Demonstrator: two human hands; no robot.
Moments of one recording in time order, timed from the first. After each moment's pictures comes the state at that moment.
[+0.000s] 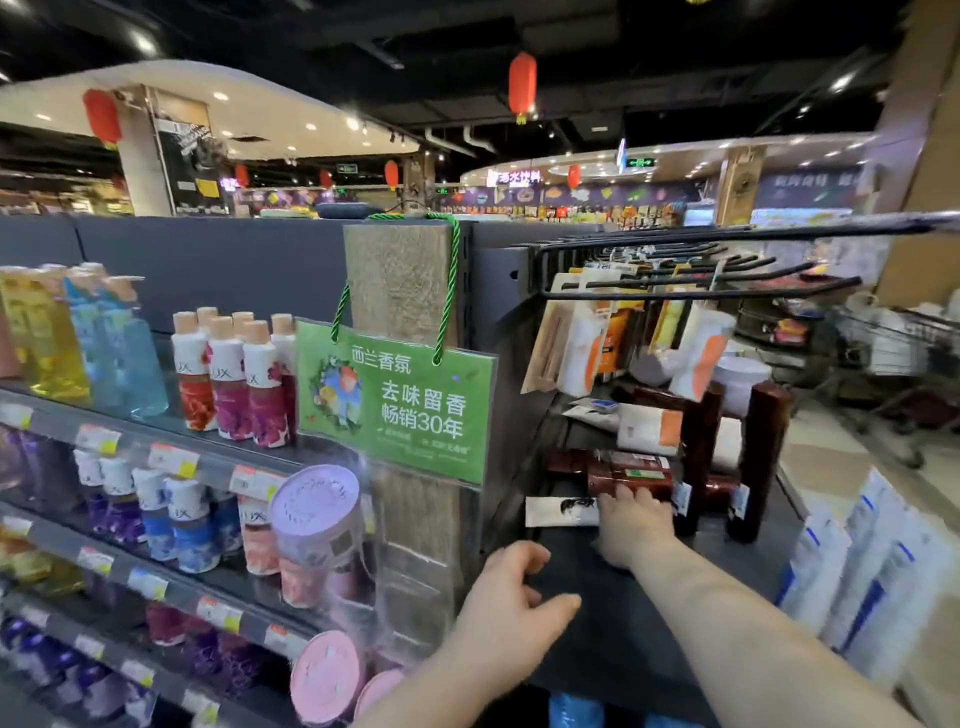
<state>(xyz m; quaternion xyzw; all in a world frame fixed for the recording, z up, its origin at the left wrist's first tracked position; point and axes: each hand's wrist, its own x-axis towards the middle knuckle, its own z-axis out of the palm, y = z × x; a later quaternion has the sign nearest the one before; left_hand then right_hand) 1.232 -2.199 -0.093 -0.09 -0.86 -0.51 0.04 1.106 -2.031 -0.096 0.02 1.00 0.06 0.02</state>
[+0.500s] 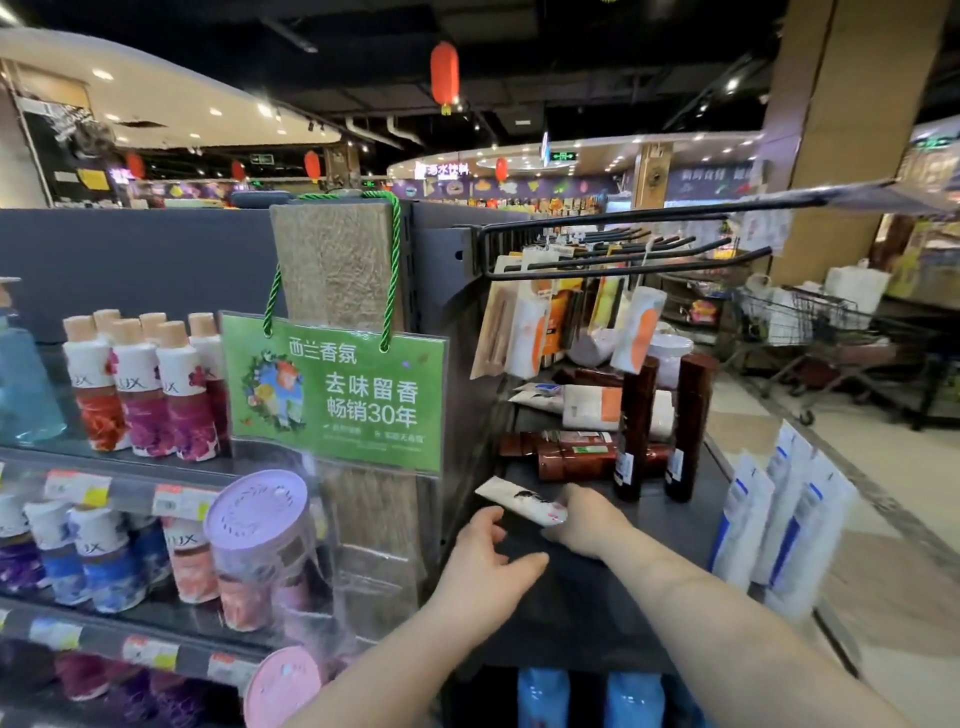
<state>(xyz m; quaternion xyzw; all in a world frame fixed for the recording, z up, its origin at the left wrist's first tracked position) 1.208 -2.188 -0.094 -0.06 -0.84 -0.55 -0.03 1.134 -2.028 -0.103 0.08 0.98 -0.21 0.02</state>
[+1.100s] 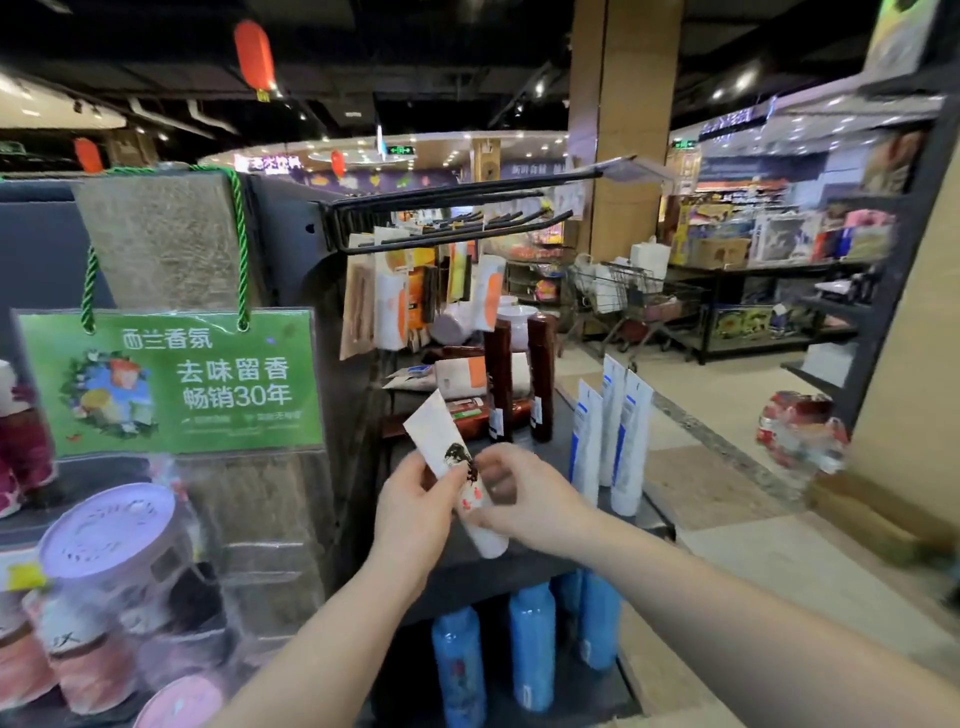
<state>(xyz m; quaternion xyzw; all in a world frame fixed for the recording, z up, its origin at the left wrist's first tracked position) 1.234 -2.163 -0.067 -0.15 -0.70 -0.70 -0.01 1.279 -2.035 -0.057 0.01 0.91 -0.40 -0.12</state>
